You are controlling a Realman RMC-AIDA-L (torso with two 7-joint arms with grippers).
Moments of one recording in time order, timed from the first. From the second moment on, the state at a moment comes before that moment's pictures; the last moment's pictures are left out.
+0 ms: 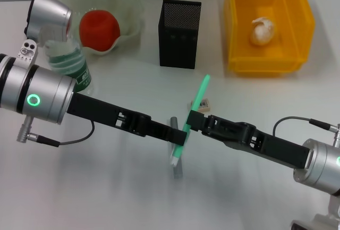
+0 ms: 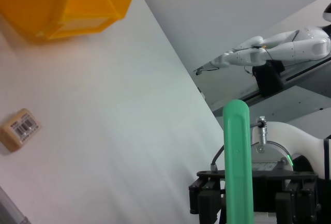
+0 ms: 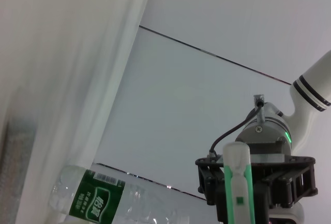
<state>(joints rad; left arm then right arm) -0.68 -2.04 1.04 0.68 1.98 1.76 -2.25 0.51 2.09 -0.77 0.03 -1.64 -1.66 -1.50</state>
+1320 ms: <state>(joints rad) -0.68 -2.04 1.04 0.70 2.01 1.76 -2.25 0.51 2.09 -0.77 0.03 -1.65 -1.65 -1.51</state>
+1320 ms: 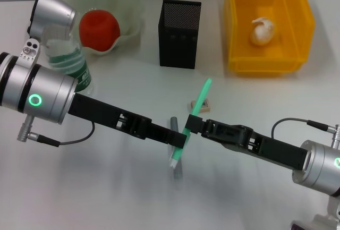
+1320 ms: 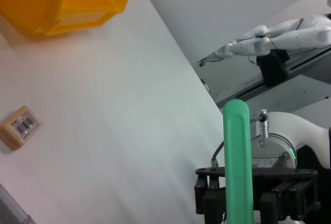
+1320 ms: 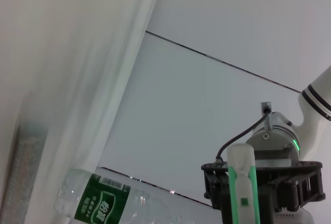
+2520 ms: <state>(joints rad) -0.68 -2.05 1.04 0.70 2.01 1.77 -2.24 0.52 2.09 -0.77 0.03 -1.66 -1.64 -1.51</state>
